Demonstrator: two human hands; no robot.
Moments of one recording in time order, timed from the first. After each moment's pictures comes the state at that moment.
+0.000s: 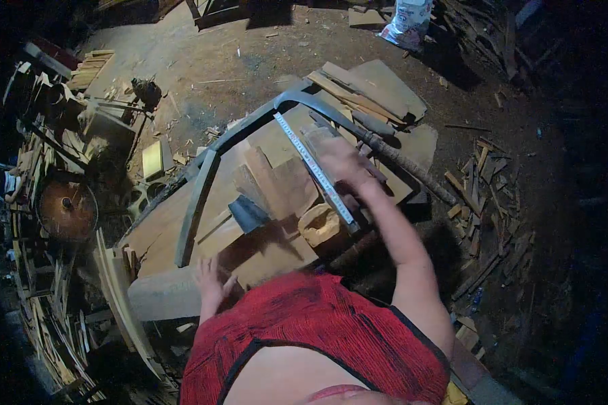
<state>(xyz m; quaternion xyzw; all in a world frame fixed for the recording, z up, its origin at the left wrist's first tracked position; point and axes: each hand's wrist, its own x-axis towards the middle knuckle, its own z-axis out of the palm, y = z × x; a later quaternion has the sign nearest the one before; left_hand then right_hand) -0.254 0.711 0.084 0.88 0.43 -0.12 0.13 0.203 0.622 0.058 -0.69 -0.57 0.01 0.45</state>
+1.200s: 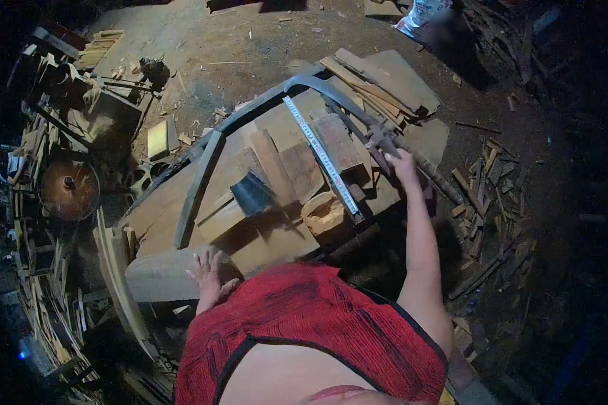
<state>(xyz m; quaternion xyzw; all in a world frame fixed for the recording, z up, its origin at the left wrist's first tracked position) -0.284 0.686 0.087 0.87 0.44 -0.14 0.18 0.270 0.508 0.000 -0.79 -0.19 0.27 0.52</state>
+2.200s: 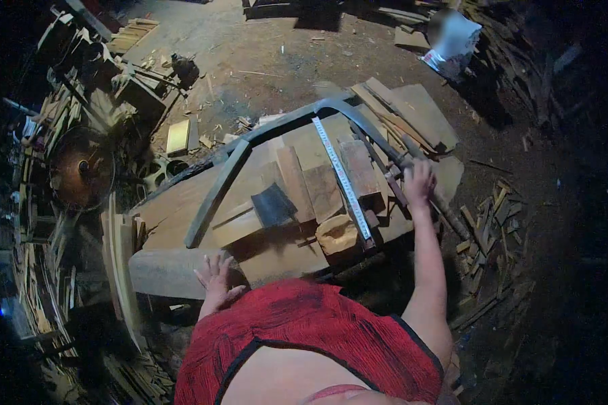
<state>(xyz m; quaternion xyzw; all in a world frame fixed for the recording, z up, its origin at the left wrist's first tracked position) -0.280 0.687 0.095 0.85 0.45 -0.15 0.20 0.274 0.543 0.027 -0.87 -0.40 -0.15 0.25</state>
